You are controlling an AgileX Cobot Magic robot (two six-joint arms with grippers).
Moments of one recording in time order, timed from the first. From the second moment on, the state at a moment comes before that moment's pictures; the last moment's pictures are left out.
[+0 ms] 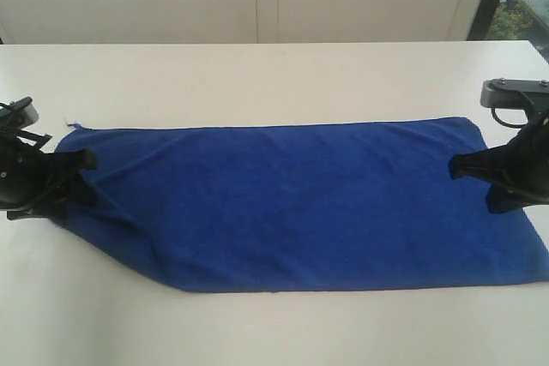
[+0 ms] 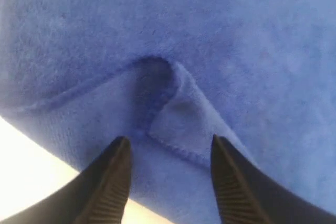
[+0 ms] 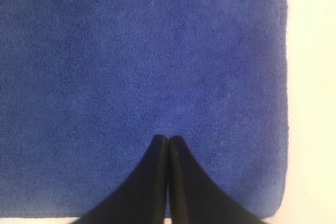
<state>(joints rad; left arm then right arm) -0.02 1.72 -0.81 -0.81 0.50 0.52 0.01 1.59 -0.88 0.13 0.69 -0.06</state>
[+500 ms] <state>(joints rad) -0.02 1.75 -0.81 -0.91 0.50 0.60 0.01 1.59 -0.88 0.13 0.68 -0.06</state>
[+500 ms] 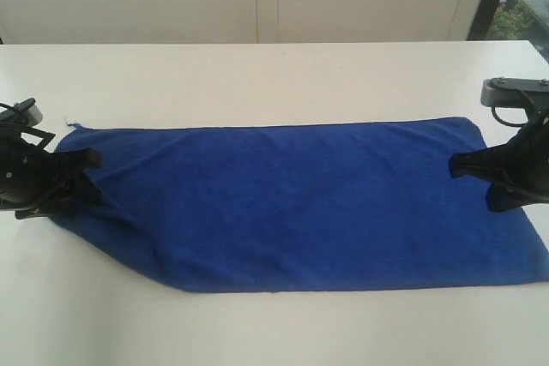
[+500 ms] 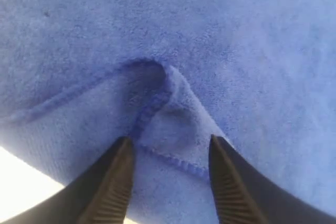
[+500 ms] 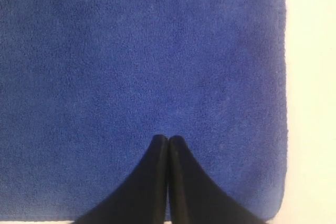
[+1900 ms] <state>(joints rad) -0.02 1.75 -0.86 -0.92 0.50 0.68 0.01 1.59 -0.88 0.14 0.67 -0.06</state>
